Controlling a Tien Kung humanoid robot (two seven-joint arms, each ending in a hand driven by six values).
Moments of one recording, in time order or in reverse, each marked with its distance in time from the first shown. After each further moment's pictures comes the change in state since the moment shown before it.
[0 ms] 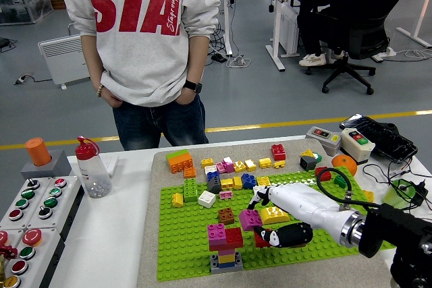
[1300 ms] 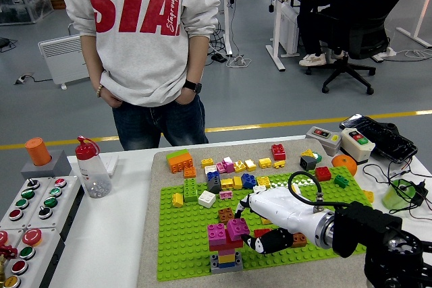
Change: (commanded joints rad) left arm -0.009 0.006 0.009 0.000 -0.013 0.000 -0.003; right arm 0.101 0.082 -0.095 -0.025 -0.053 0.091 -0.131
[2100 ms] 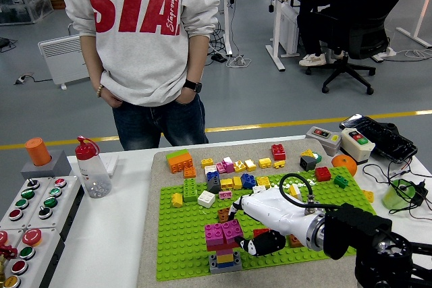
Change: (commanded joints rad) left arm -0.001 -0.001 0.003 0.000 0.001 -0.001 0.002; right arm 0.008 0.041 -0.006 -0.010 -0.020 0.007 -0.020
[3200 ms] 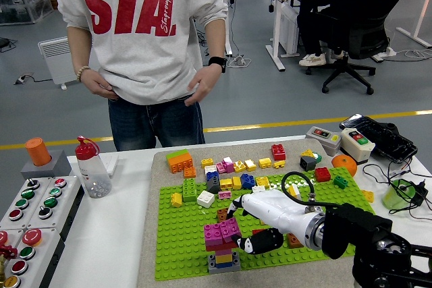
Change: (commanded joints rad) left arm 0.008 -0.002 0.001 0.000 0.003 0.002 0.001; right arm -0.019 0.020 0.037 0.001 0.076 -0.017 -0.040
